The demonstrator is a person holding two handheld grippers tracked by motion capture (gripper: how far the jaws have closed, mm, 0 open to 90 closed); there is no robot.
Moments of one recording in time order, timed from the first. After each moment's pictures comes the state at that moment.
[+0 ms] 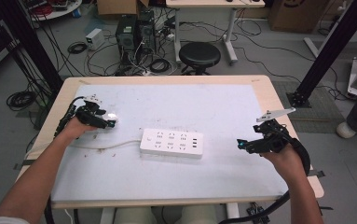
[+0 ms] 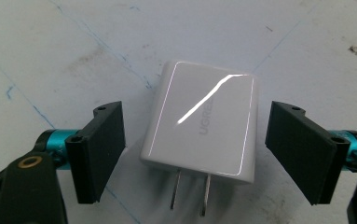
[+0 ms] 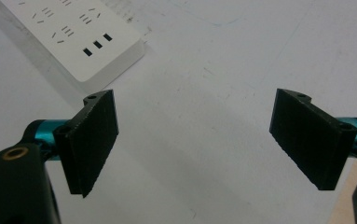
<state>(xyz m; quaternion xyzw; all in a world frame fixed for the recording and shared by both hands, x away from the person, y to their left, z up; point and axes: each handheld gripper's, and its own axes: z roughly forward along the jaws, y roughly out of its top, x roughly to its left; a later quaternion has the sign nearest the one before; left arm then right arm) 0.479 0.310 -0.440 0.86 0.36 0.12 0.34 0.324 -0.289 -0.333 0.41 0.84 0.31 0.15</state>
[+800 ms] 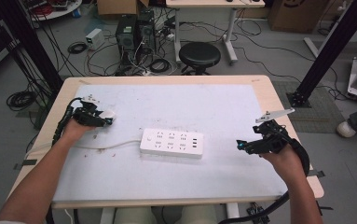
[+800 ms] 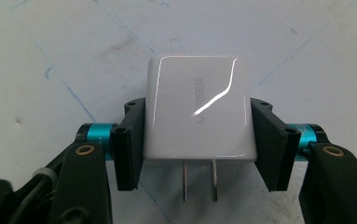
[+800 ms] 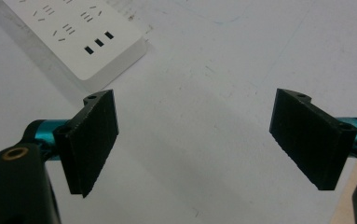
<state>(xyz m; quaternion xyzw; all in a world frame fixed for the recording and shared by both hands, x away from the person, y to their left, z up) 0.469 0.318 -0.433 0.83 0.41 0.15 0.35 0.322 -0.286 -0.333 0.41 0.84 0.31 0.15</state>
